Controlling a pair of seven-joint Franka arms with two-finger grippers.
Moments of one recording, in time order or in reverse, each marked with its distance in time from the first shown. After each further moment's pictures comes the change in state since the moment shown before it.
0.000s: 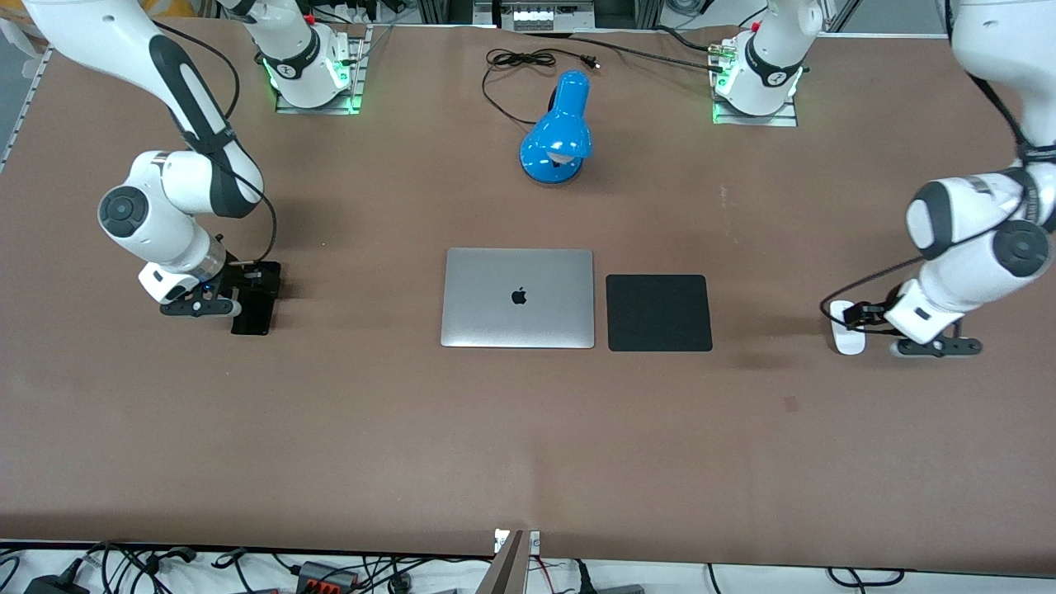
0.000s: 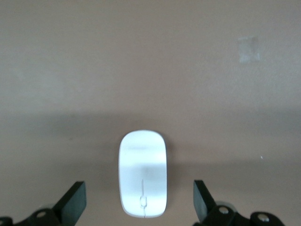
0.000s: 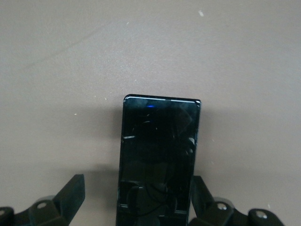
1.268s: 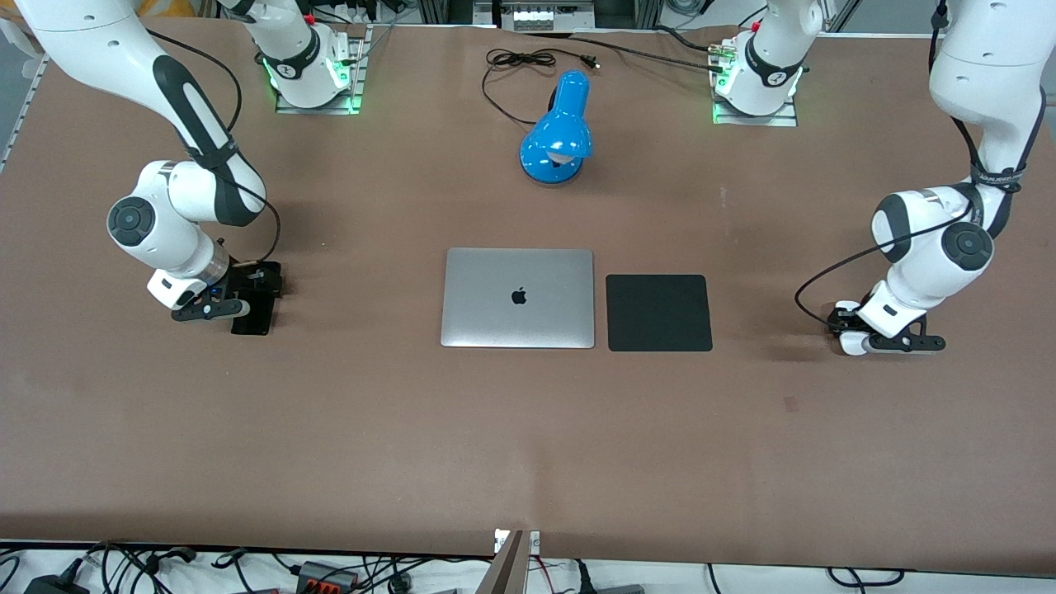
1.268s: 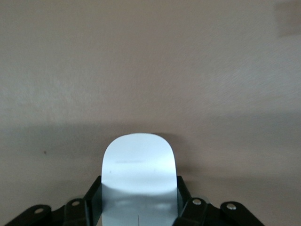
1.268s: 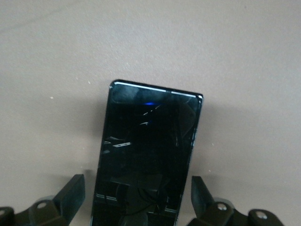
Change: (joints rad) left arm 0.039 0.095 -0.014 -0.021 0.000 0.144 0.054; right arm -0.024 0.045 -0.005 0.005 0.000 0.011 -0.090
